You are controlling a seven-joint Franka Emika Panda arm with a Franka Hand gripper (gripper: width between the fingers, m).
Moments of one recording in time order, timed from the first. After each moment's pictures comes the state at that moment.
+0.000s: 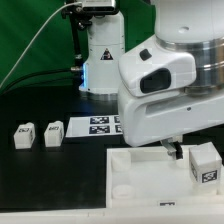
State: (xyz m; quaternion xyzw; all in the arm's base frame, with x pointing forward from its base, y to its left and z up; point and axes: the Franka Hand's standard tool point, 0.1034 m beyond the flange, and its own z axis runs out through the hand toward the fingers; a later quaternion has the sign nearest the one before) arm 0.621 0.111 0.090 -0.99 -0.05 0.12 0.09
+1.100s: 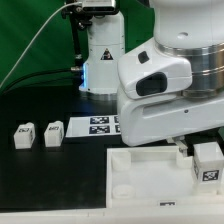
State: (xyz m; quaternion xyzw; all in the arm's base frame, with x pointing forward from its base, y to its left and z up) arm 0.623 0.109 0.088 -0.99 0.02 0.11 0.08
